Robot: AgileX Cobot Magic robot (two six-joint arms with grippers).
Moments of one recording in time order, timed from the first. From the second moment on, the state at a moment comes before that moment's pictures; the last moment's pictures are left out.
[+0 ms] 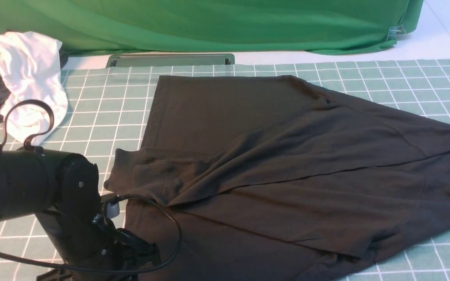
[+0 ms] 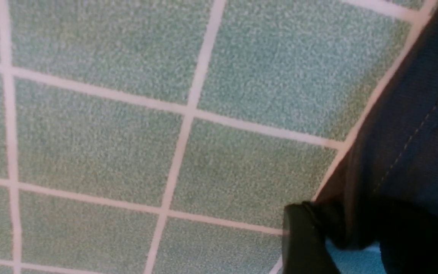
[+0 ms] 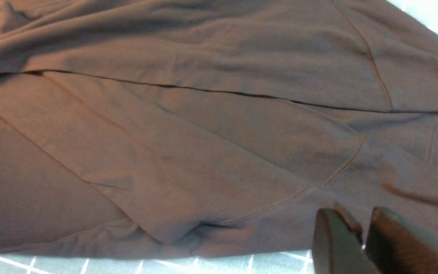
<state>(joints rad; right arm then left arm) 0.10 0.91 -0.84 0.16 0.89 -0.14 -0.40 1.58 -0.70 -0.19 0.85 -0.48</state>
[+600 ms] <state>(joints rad) 0.51 1.26 -0.73 0.12 0.88 -0.17 -0.24 1.53 -0.75 -0.21 0.84 -0.36</state>
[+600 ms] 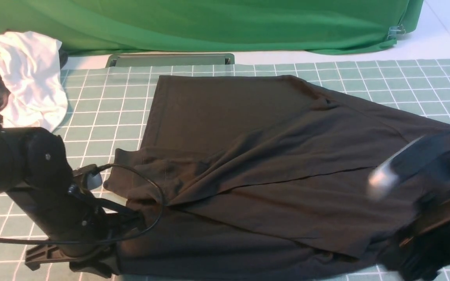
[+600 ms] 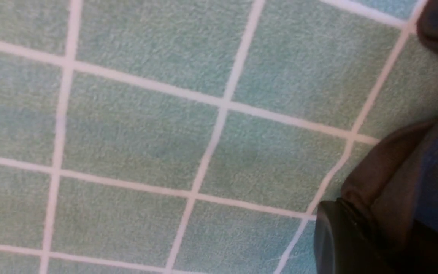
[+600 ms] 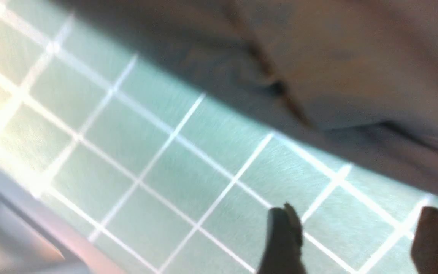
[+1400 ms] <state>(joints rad) 0.66 1.64 -0.78 -0.29 0.73 -0.01 -0.24 1.53 -0.75 -0.22 0.85 -0.34</state>
